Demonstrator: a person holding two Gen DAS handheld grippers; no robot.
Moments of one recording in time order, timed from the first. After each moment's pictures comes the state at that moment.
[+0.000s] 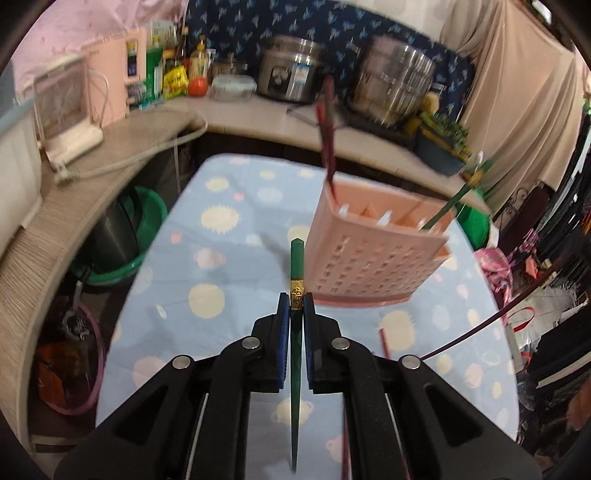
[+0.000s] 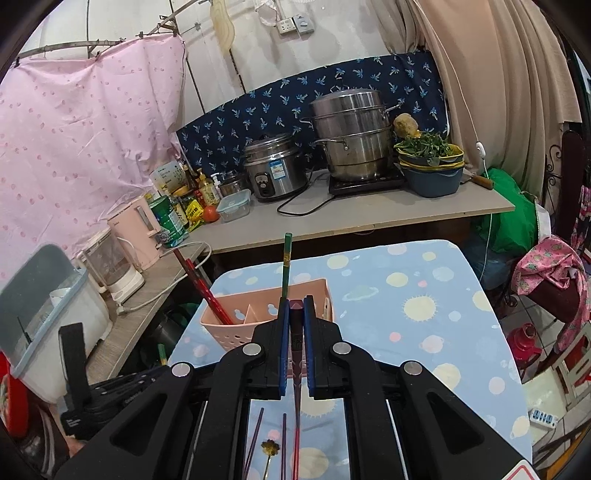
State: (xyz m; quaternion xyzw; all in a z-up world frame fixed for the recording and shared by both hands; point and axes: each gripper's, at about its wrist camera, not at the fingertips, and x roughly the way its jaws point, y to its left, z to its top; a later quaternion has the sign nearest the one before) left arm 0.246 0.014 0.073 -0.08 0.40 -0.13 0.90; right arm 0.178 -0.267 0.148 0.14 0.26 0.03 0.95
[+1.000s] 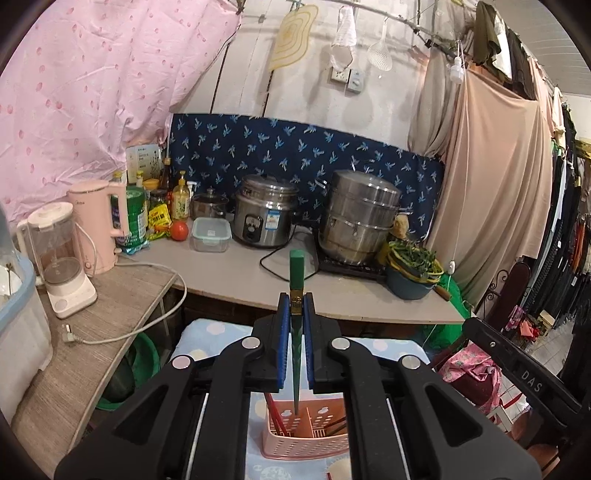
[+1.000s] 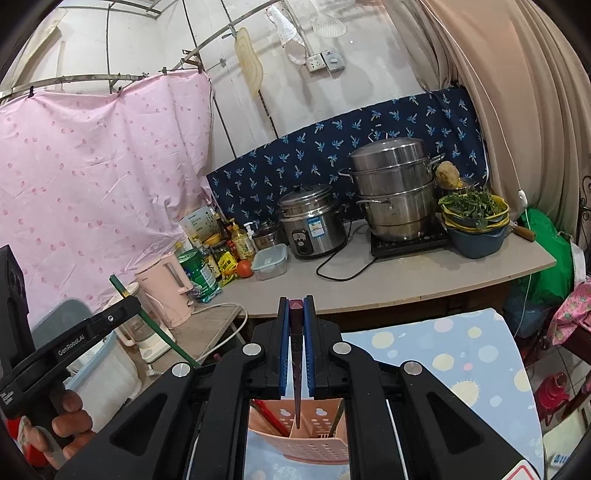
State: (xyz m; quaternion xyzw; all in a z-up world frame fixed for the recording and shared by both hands) left arm 0.299 -0.018 0.237 -0.08 0.21 -0.13 0.97; right arm 0.269 -0.252 0.212 0.15 0.20 0.07 0.97
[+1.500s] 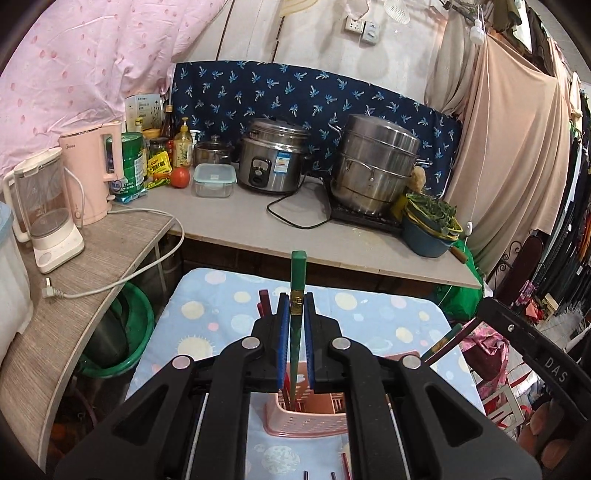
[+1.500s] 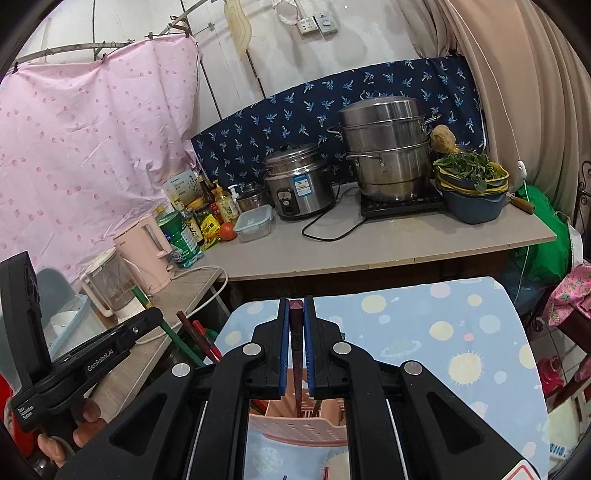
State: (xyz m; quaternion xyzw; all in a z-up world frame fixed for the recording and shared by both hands) left arm 0.330 -0.026 0.155 -0.08 0.29 -0.12 0.95; right arm 0.292 -0.245 0.160 0.14 0.26 0.06 0.96
